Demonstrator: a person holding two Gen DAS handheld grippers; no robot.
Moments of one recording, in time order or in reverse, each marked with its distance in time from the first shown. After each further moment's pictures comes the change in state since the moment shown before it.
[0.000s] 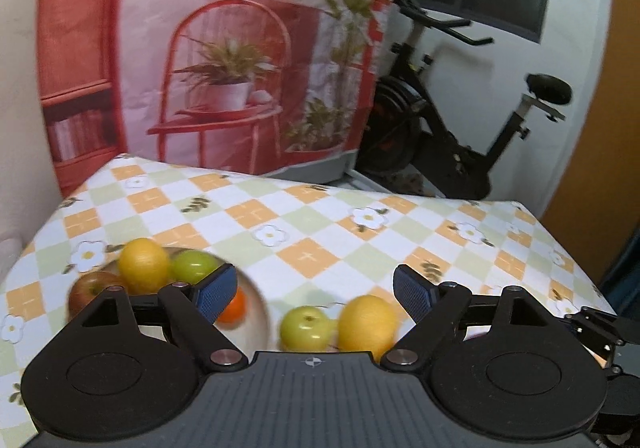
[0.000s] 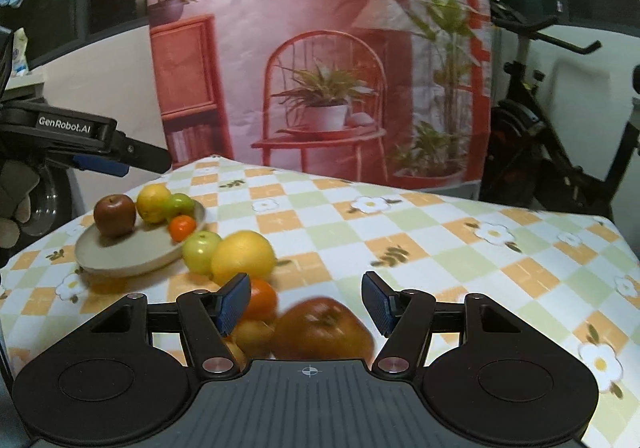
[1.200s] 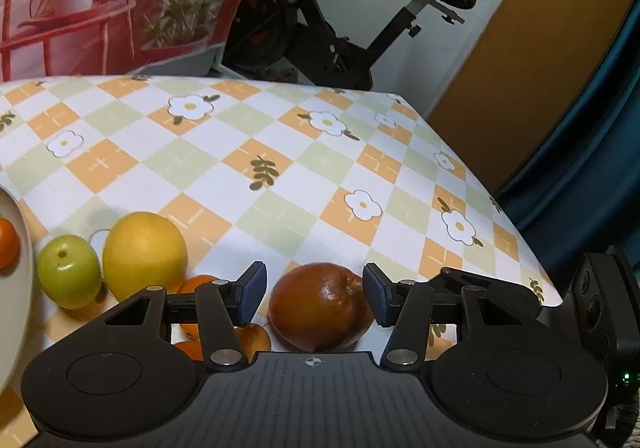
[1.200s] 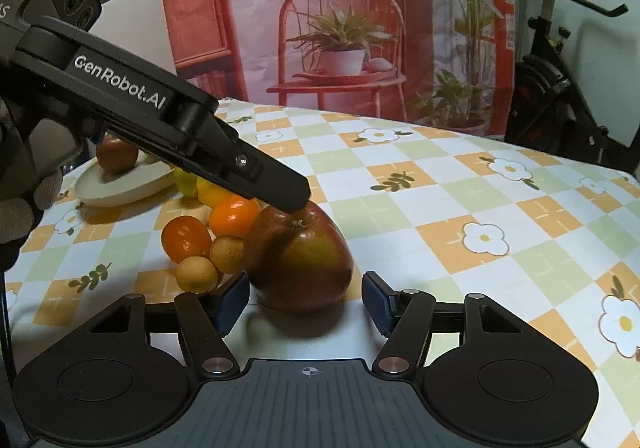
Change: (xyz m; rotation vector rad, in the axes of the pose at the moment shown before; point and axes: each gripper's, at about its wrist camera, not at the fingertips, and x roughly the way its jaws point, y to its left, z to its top) left arm 0.080 -0.066 -0.033 0.045 0.322 -0.387; right arm 0.023 -0.028 -0.033 -0.015 0.148 0.095
